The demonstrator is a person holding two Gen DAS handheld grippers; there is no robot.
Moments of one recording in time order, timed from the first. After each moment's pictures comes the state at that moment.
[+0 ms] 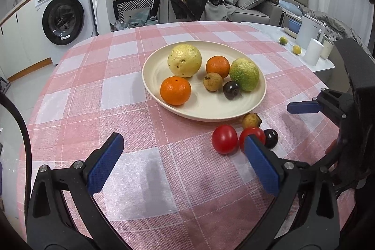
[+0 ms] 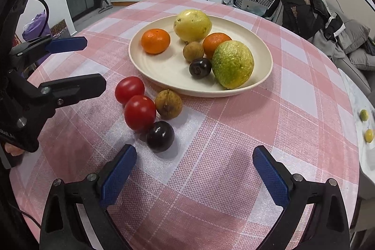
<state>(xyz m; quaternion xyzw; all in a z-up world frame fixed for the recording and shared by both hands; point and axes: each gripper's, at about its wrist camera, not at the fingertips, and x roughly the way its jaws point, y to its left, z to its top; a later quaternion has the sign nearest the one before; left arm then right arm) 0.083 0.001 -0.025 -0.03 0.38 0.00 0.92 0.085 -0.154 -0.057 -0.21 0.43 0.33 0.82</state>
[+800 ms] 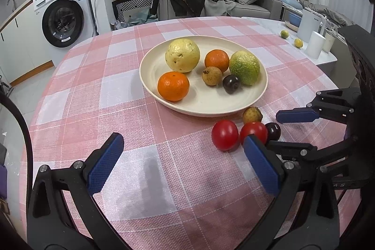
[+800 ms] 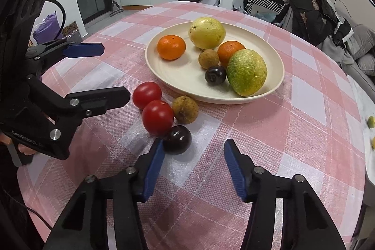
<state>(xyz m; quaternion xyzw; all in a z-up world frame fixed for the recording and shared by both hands) 0.085 -0.007 -0.032 -0.01 0.39 0.01 0.92 0.080 -0.151 -0.051 -0.20 0.41 0.37 0.81</state>
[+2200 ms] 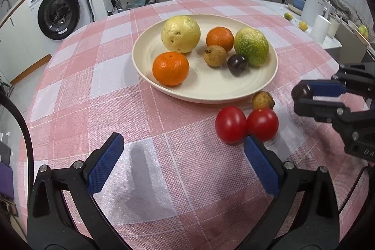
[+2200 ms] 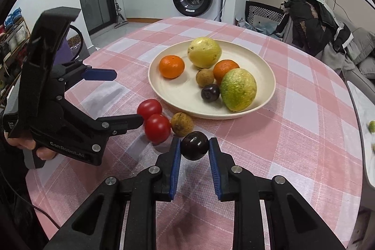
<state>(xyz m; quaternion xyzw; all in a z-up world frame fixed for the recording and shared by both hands) 0.105 -0.012 -0.055 0.02 0.44 0.01 0.90 0.079 -0.164 -0.031 -0.18 0.39 0.38 0.82</state>
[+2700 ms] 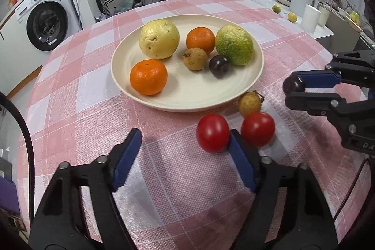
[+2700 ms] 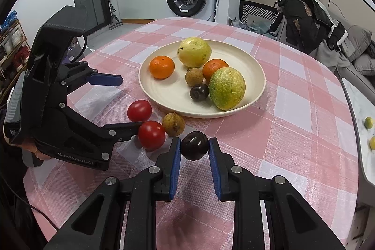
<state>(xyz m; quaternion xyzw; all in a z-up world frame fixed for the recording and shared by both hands) 0.115 -0.029 -0.053 0.04 0.44 -0.03 0.90 0.082 -0.170 -0.030 -0.17 0.39 0.37 0.83</state>
